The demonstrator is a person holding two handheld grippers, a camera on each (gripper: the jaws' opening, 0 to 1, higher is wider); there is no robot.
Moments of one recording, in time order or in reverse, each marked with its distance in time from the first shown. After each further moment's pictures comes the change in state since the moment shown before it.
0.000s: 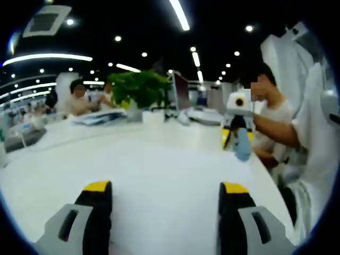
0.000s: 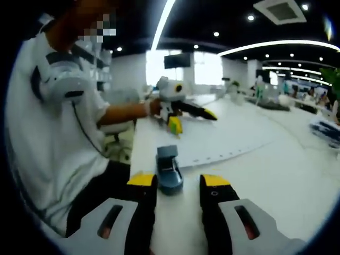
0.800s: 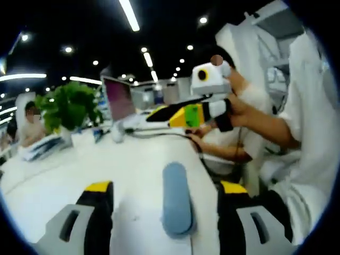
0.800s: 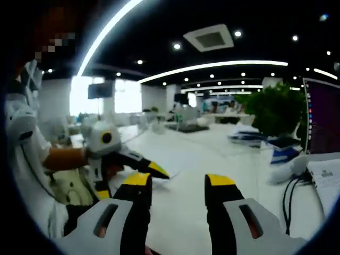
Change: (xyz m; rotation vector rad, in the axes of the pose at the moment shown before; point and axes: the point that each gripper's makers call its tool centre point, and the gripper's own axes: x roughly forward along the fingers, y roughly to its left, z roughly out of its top) left arm 0.113 -0.157 0.017 0.190 0.021 -0.335; right arm -0.080 -0.032 0.036 0.135 -0.198 -0.705
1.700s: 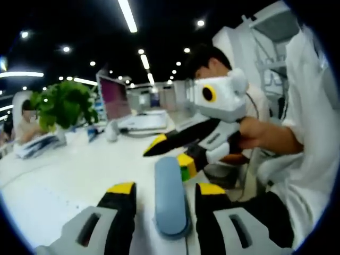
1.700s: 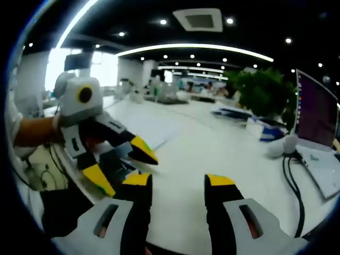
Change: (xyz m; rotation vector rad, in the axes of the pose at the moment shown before) left arm -0.003 -0.013 -0.001 -0.005 -0.023 -0.017; right arm 0.023 0.010 -0.061 -0.103 0.189 -0.198
